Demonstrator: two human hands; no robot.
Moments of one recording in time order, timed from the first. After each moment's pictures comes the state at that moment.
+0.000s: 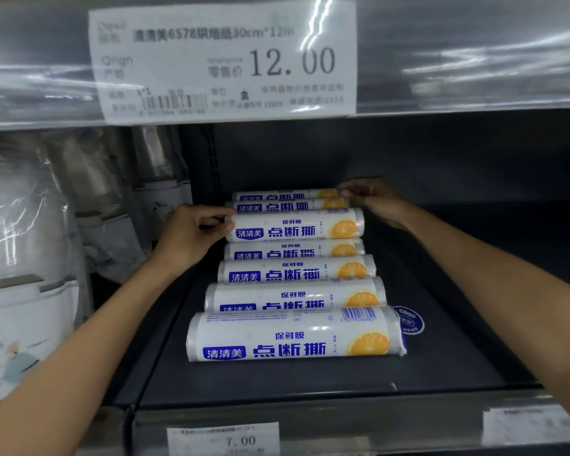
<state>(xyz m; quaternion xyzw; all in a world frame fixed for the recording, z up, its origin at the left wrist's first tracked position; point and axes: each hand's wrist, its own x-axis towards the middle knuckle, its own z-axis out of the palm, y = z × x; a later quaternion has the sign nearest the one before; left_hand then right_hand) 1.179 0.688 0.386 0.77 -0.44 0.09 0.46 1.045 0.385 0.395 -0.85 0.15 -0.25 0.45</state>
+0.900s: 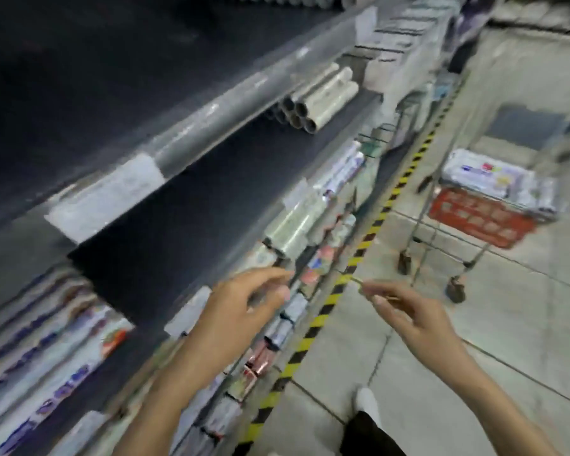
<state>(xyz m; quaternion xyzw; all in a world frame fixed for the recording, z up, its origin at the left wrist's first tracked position) 0.769 0.646 0.214 0.52 -0.71 -0.36 0.30 0.520 0.671 0.165 -0.65 0.56 -0.39 0.34</state>
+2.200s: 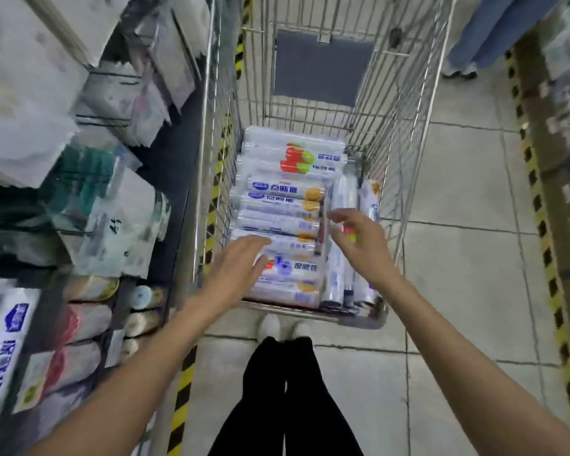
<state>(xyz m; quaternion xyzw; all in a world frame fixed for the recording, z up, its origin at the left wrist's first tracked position) 0.054 0.097 -0.060 0.33 -0.88 -0.33 0.01 -0.156 0.211 -0.031 -0.43 0.80 -0.34 0.26</state>
